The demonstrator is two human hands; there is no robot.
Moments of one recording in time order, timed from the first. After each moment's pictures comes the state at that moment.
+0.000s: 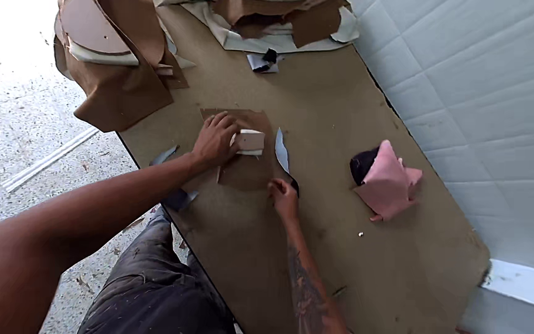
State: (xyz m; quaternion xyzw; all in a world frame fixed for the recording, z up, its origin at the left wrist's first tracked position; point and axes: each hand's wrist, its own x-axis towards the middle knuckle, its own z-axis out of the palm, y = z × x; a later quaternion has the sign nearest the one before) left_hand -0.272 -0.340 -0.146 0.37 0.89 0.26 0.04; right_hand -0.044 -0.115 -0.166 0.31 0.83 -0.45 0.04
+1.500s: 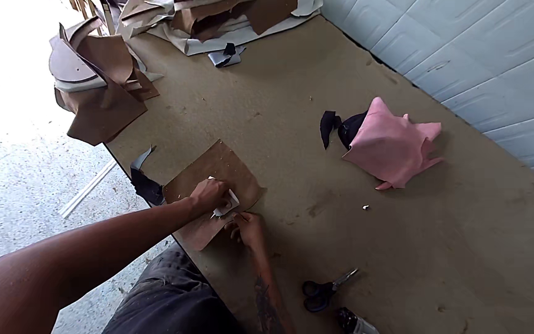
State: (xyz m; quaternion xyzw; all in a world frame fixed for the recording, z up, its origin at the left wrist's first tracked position) left_hand -0.078 -0.276 -0.164 0.38 0.87 0.04 0.32; right_hand 0.091 -0.163 -0.183 0.39 0.60 -0.68 0.18
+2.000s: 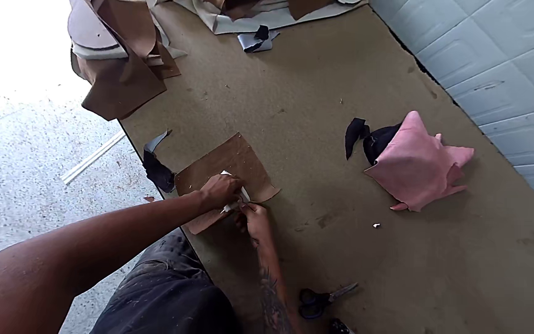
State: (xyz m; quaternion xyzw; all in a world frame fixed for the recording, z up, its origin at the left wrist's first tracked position) left_hand -0.087 -0.293 -0.181 0.41 0.85 0.12 0.33; right_hand 0.057 -0.169 -0.172 0.39 0.59 -0.68 0.19
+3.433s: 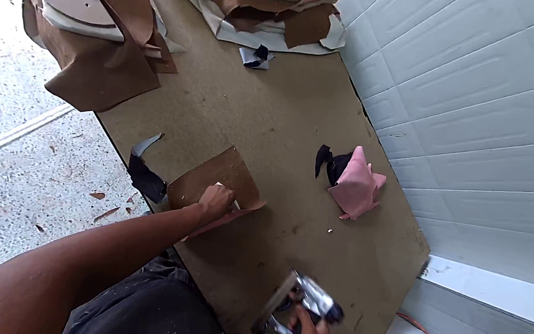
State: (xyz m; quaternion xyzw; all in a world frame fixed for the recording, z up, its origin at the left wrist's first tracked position) left_hand -0.096 -0.304 -0.183 0.39 0.85 0.17 0.32; right_hand 0.268 -0.149 -0.044 0.56 0.64 -0.52 -0.08
